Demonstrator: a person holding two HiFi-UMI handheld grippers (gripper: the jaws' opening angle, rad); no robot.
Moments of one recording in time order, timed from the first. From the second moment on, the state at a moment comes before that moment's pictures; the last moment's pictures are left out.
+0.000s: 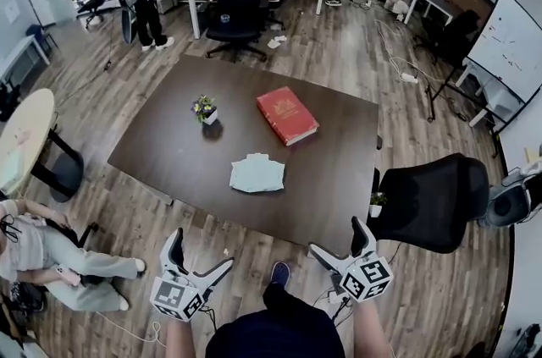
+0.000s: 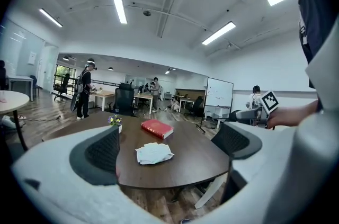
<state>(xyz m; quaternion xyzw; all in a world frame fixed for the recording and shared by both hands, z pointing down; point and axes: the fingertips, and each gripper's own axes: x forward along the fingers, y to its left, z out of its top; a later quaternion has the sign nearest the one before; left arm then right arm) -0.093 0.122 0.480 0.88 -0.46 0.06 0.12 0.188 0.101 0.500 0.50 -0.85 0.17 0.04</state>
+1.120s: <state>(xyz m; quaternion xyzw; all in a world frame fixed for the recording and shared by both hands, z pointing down) -0.059 -0.042 0.505 0.87 -0.46 0.08 0.14 0.181 -0.062 0.519 0.44 -0.88 0.19 0.05</state>
